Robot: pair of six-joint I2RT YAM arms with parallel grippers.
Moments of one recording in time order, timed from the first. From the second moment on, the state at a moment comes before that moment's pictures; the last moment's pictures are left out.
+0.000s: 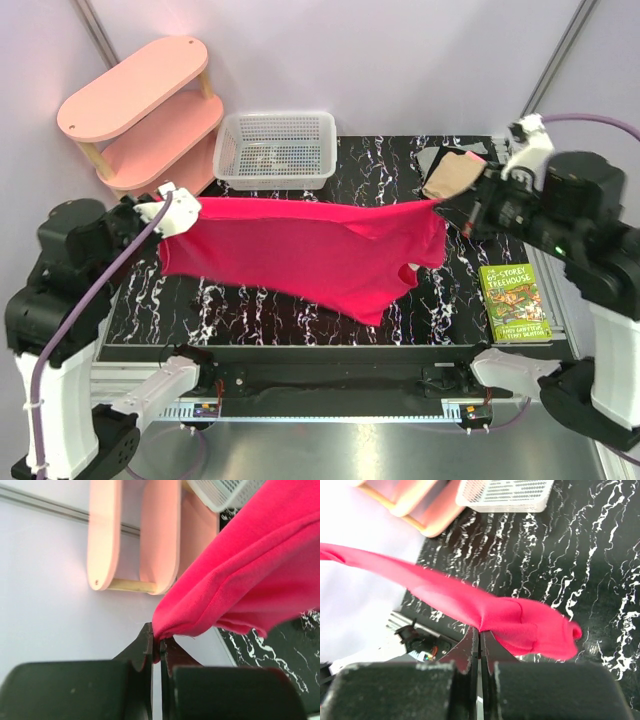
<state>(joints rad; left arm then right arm) -0.28 0.89 1.73 -1.22 -0.23 0.92 0.54 1.16 2.07 -1.30 -0.07 0.53</state>
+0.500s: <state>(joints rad) -0.28 0.68 1.82 -1.35 -0.10 0.79 0.54 0.94 2.19 -1.37 -0.15 0.57</state>
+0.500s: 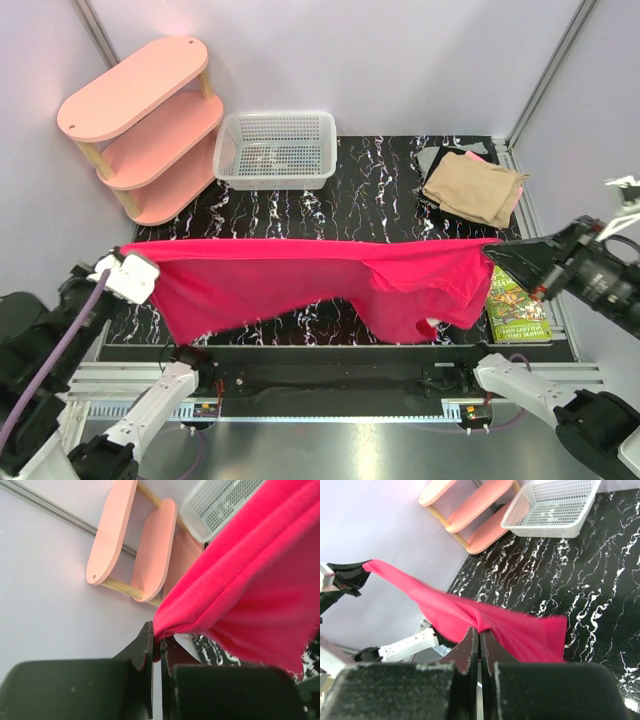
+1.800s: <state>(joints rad) 0.05 1.29 1.12 -0.59 0.12 0.37 0.15 1.44 1.53 -0.90 -0.22 0.42</state>
